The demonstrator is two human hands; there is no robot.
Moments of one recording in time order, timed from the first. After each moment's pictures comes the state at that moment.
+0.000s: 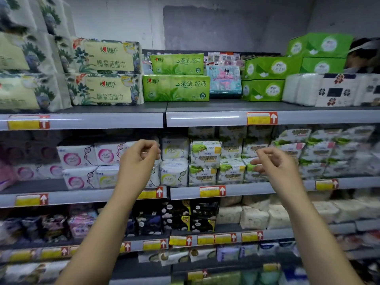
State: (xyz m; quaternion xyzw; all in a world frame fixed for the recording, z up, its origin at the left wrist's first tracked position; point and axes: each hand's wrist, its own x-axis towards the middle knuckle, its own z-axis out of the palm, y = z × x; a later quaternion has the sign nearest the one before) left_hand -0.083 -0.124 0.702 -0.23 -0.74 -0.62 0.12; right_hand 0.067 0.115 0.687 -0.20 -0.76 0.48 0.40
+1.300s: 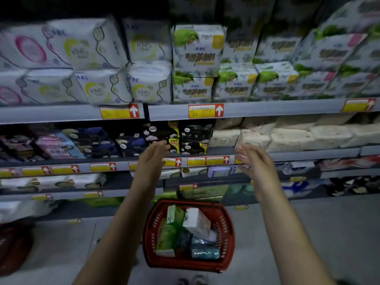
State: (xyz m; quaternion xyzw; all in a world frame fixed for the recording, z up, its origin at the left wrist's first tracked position) left_hand -0.064 -0.060 0.483 -0.06 -0.73 -0.66 -0.19; right_hand 0.059 0.133 0.484 -0.36 -0.61 0.67 0.22
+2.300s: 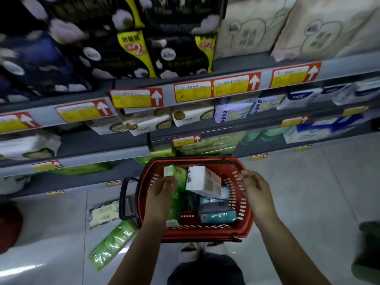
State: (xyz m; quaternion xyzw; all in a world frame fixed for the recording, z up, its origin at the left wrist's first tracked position) left_hand -0.035 -0.054 0.148 0.11 -0.75 -0.56 -0.34; right_hand 0.086 0.123 0.119 -0.55 -0.56 0.61 0.09
